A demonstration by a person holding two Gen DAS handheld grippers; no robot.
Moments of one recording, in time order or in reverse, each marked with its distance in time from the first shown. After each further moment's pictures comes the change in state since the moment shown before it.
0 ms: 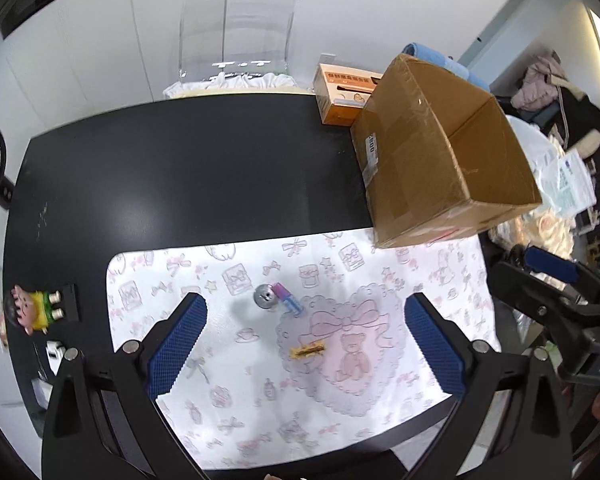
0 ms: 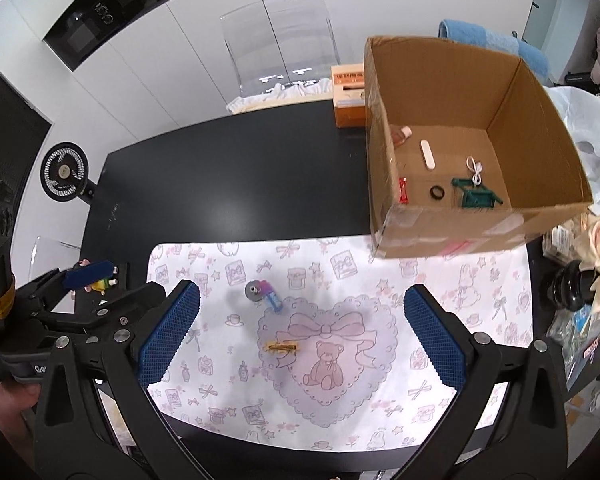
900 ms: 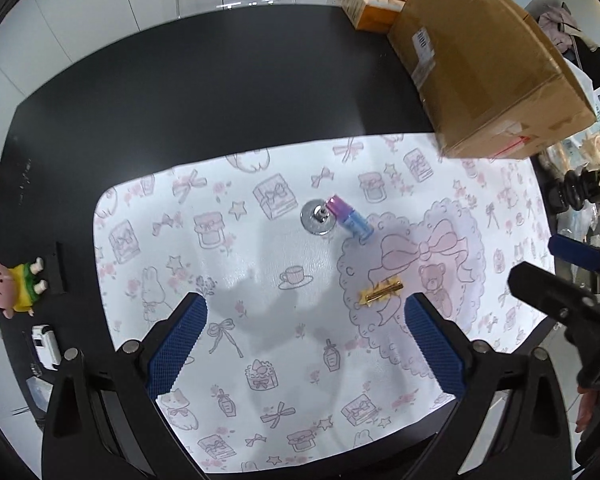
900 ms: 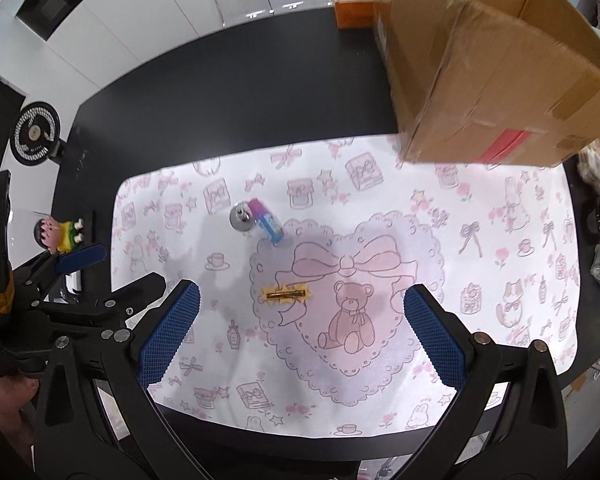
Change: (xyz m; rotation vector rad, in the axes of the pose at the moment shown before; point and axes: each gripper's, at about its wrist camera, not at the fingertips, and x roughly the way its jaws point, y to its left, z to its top) left arm 0.096 0.057 -0.077 0.050 0.163 0.063; right arm 0.111 0.007 -0.076 0.036 0.159 -0.032
